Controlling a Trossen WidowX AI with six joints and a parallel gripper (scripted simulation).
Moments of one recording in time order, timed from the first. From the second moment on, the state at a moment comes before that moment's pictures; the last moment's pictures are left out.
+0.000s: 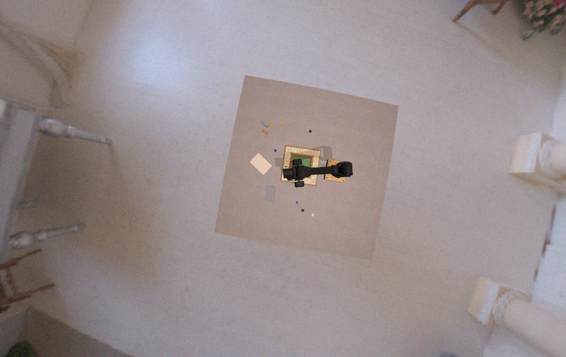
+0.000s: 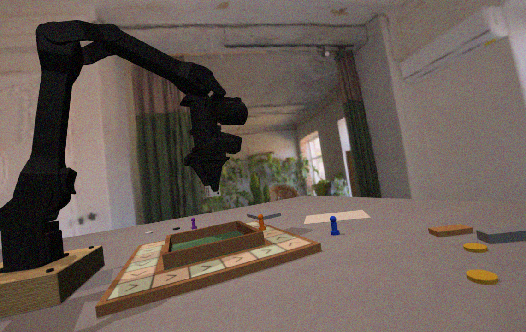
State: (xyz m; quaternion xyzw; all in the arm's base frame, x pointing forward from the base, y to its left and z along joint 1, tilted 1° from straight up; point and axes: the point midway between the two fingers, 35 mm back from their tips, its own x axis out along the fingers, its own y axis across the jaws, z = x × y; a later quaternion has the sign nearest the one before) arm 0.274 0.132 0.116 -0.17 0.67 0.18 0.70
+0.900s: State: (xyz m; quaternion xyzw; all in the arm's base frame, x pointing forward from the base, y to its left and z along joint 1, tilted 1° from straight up) arm 0.273 0.058 0.090 -0.06 0.58 0.09 0.81
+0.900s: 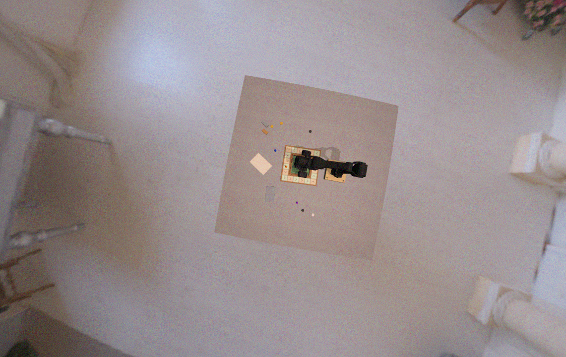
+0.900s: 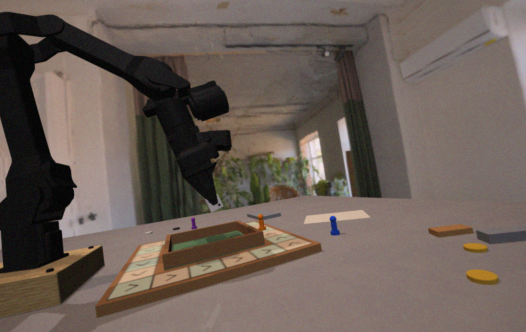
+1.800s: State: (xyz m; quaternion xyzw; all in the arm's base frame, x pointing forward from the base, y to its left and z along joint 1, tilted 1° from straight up) arm 0.249 0.051 0.120 -0.03 0.33 0.10 0.94
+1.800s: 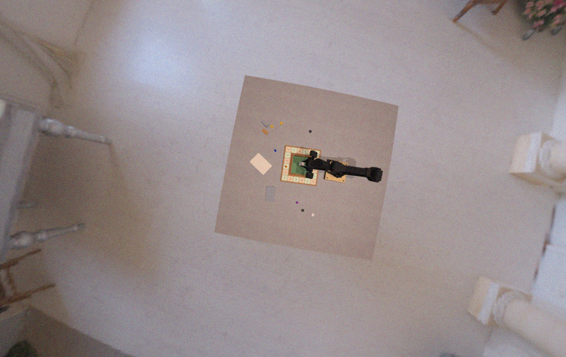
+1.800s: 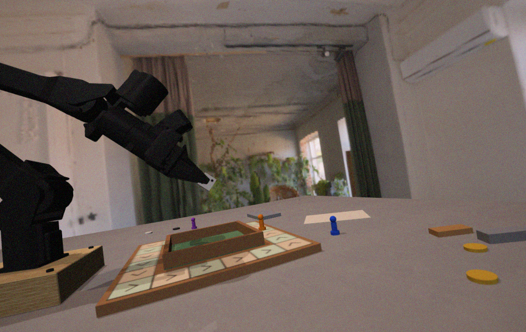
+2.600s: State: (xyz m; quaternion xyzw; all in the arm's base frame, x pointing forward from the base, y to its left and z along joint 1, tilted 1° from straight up) arm 0.243 0.050 0.122 -0.03 0.34 0.10 0.94
